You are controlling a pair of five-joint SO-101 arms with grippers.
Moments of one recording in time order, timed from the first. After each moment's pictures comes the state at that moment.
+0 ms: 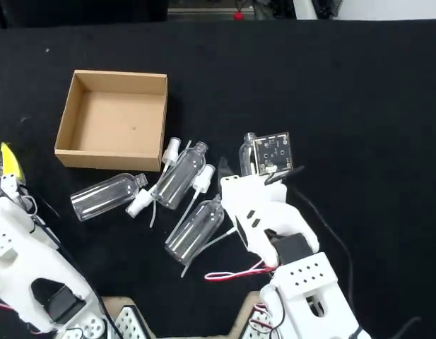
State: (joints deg) left arm -49.6 38.2 58.2 -96.3 -2.9; right arm -18.6 -65.8 83.0 21.8 -6.9
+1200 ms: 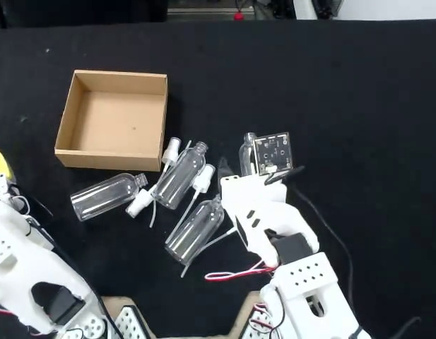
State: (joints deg) left arm -51.7 33.1 60.0 -96.3 -0.7; right arm -18.6 -65.8 83.0 21.8 -6.9
